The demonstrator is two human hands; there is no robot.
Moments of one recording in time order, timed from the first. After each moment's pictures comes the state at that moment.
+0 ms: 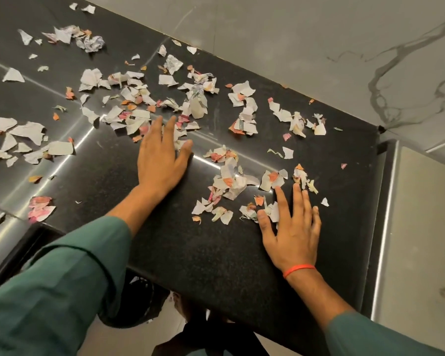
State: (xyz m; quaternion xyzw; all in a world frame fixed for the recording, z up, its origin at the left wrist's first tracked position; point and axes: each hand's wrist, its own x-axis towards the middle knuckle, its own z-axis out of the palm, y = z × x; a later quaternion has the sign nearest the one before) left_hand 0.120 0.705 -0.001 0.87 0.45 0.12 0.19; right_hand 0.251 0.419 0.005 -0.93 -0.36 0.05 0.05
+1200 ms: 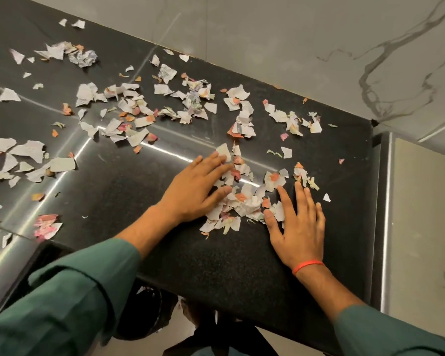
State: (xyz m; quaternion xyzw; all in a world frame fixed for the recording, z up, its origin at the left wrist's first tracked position) left_hand 0.124 0.667 0.004 0.97 0.11 0.04 0.19; right_hand 0.250 0.419 0.004 -0.94 -0.35 0.04 0.06
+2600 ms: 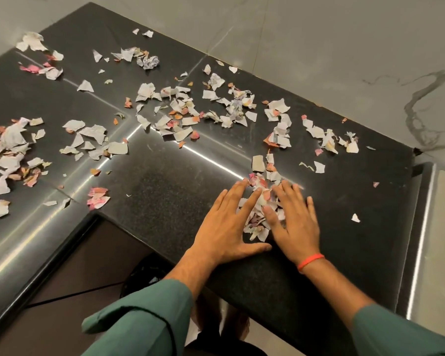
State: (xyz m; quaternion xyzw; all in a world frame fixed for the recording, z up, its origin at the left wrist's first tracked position) left_hand 0.082 0.576 0.003 0.95 0.25 0.05 0.20; right_hand 0.244 0.466 0.008 -0.85 -0.47 0.13 0.19
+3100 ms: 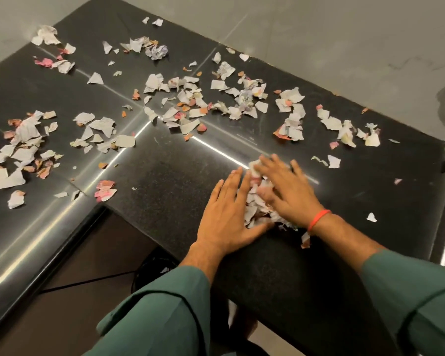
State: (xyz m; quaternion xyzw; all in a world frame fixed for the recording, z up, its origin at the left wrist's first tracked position) left_hand 0.089 0.578 0.001 0.92 0.34 0.06 0.18; right_hand 0.282 0.526 0.017 -0.72 -0.65 0.19 0.15
